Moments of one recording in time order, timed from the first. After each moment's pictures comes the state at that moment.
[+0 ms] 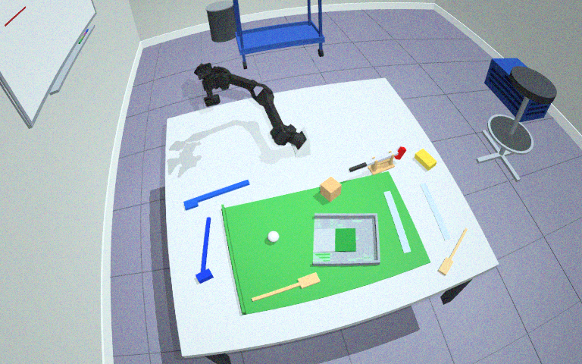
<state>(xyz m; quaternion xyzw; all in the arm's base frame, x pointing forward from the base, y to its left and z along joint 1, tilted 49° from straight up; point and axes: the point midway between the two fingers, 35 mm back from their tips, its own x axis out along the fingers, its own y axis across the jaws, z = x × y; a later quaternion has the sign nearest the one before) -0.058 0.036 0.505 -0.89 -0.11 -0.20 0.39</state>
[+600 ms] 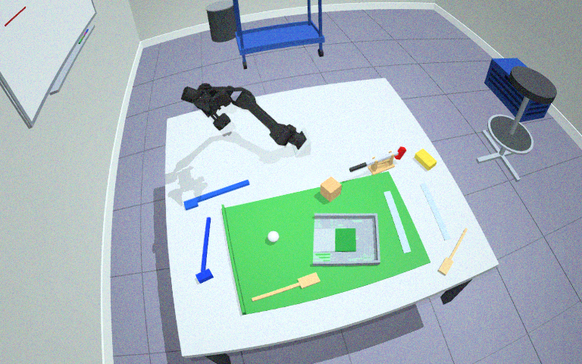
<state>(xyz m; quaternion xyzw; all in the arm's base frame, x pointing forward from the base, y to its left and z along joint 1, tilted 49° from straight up) 0.126 0.025 0.476 -0.84 -0.06 0.07 0.54</state>
